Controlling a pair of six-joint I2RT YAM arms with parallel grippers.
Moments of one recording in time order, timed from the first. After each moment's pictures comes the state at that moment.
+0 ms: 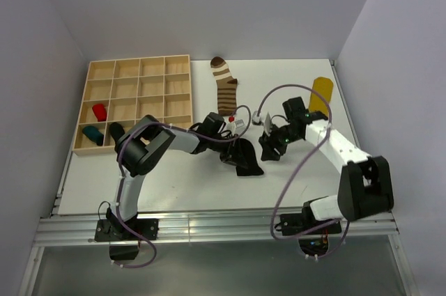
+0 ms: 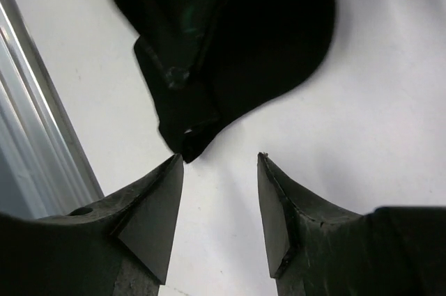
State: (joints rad) left arm -0.76 2.09 1.07 0.30 0.87 -0.74; right arm 0.18 1.44 0.96 -0.83 -0.71 -0.76
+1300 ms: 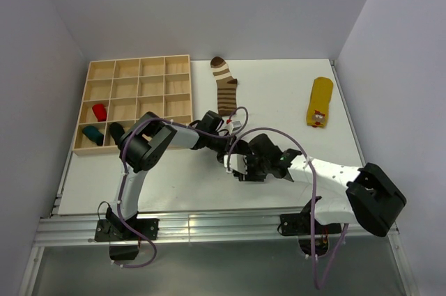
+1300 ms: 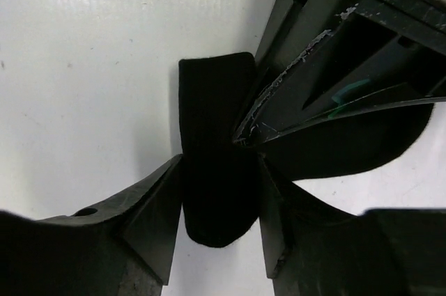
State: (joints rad) left arm -0.71 2.16 1.13 0.17 1.00 -0.78; right arm 0.74 1.23 0.54 -0.29 -0.25 -0.82
